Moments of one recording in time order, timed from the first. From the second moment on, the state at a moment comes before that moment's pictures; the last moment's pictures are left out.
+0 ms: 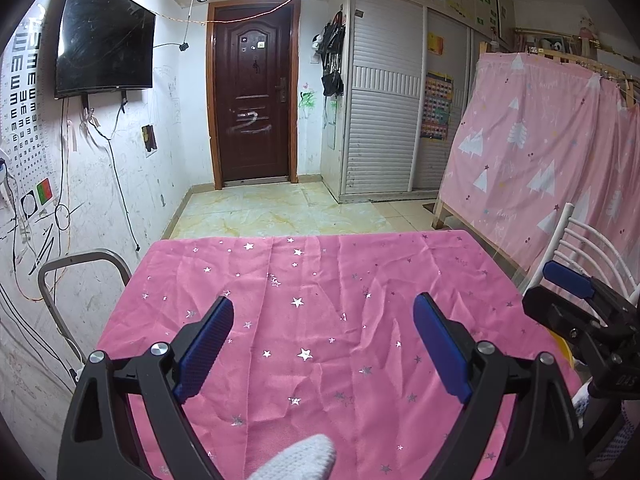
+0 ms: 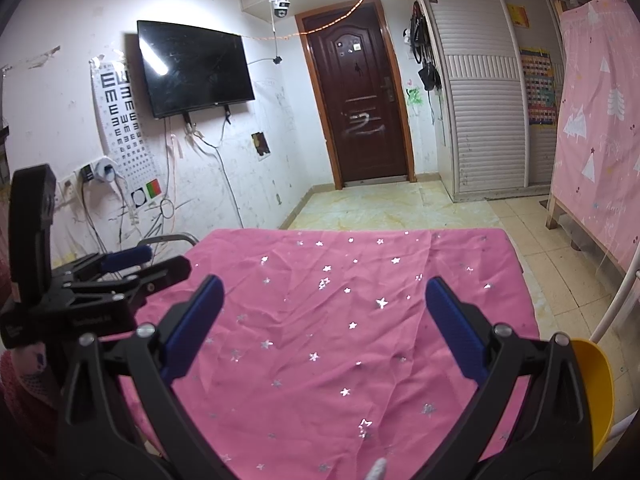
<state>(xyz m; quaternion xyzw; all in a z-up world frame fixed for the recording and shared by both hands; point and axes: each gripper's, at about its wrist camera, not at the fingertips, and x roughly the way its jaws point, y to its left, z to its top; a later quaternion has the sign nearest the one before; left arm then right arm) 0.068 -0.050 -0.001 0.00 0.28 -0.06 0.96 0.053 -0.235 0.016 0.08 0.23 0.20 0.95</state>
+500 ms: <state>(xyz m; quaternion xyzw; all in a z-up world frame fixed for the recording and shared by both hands) 0.068 -0.050 -0.003 0.00 0.28 -0.06 0.96 0.056 -0.234 0.013 0.07 0.24 0.20 0.95</state>
